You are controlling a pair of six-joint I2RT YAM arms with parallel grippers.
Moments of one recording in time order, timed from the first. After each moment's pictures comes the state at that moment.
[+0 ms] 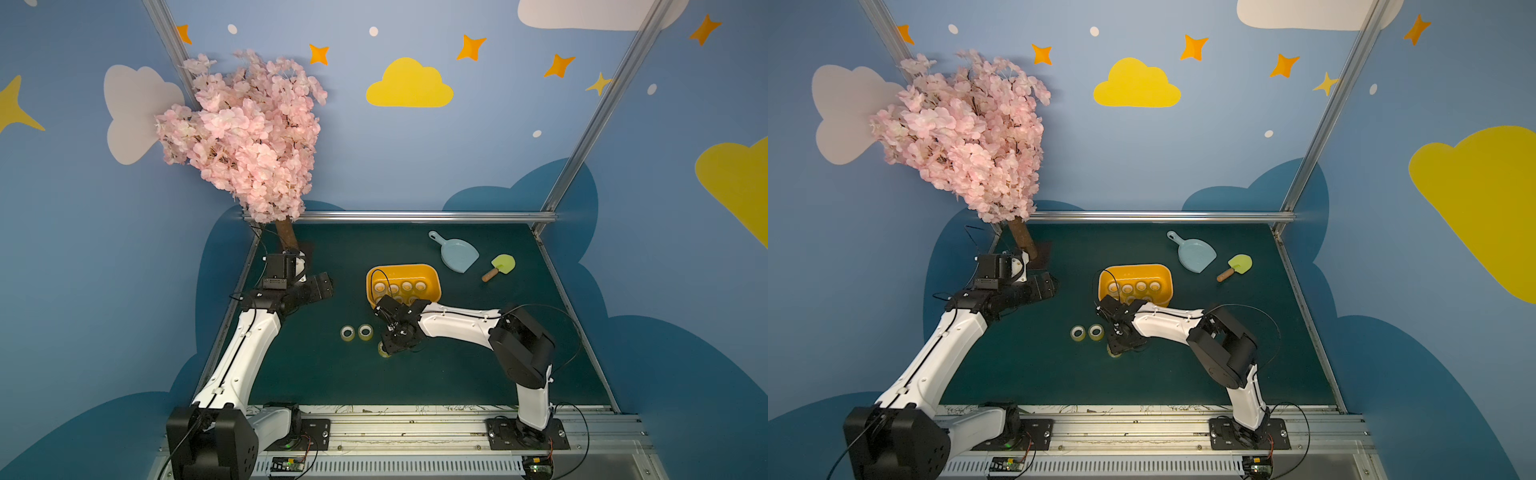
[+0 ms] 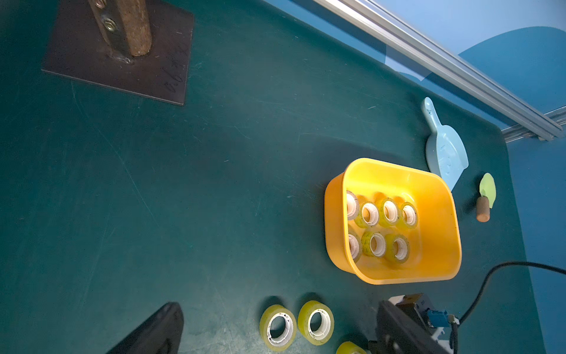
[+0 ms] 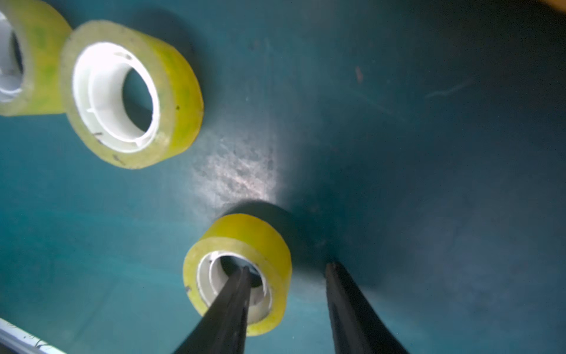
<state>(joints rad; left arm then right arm) -0.03 1.18 0.98 -0.62 0.21 -0.35 1.04 1.96 1.33 -0.67 -0.03 0.61</state>
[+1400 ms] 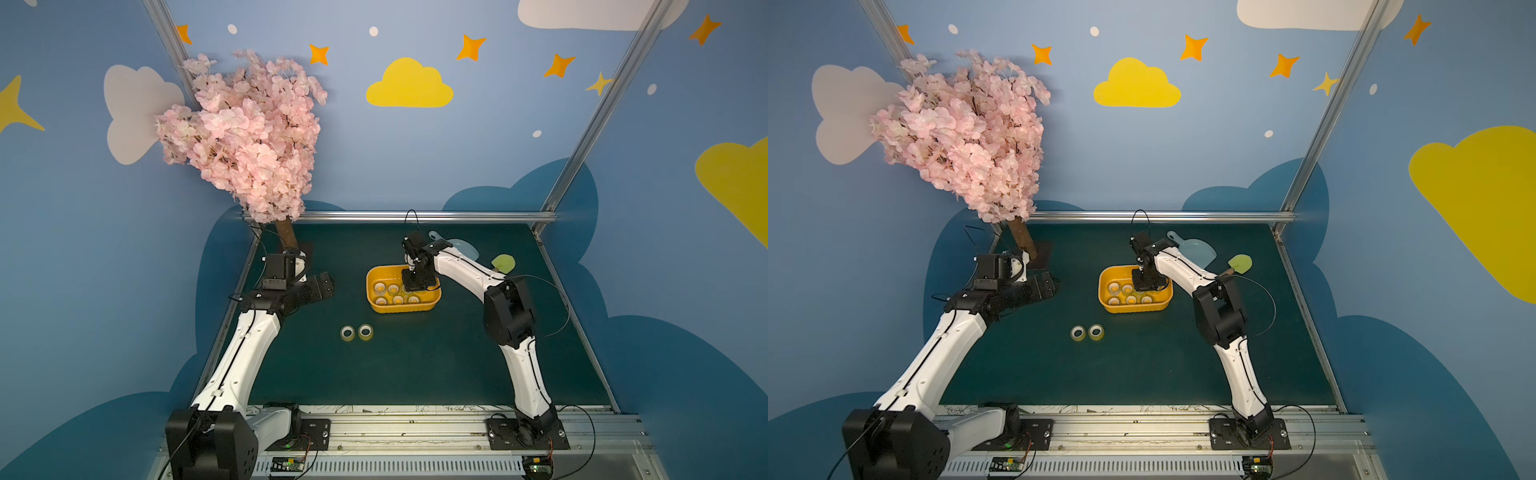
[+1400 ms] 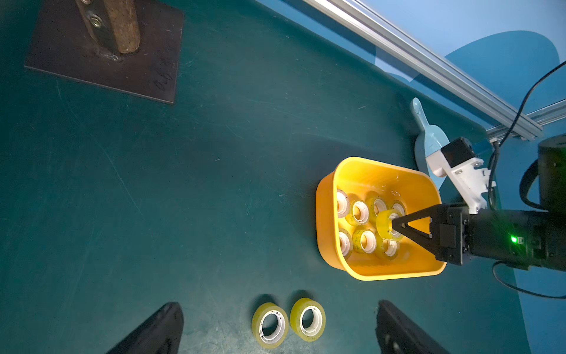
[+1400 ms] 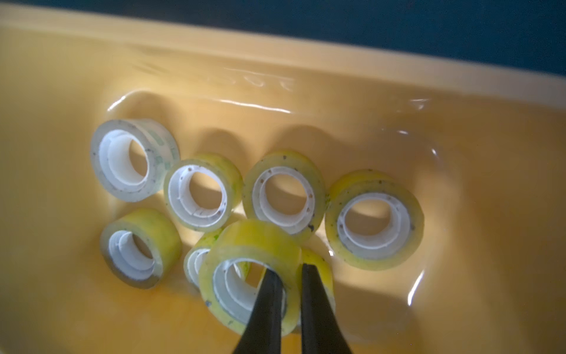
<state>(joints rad) -0.03 1.17 0.98 -0.62 0.24 -0.36 0.63 2.27 1.95 -0.97 -0.08 0.36</state>
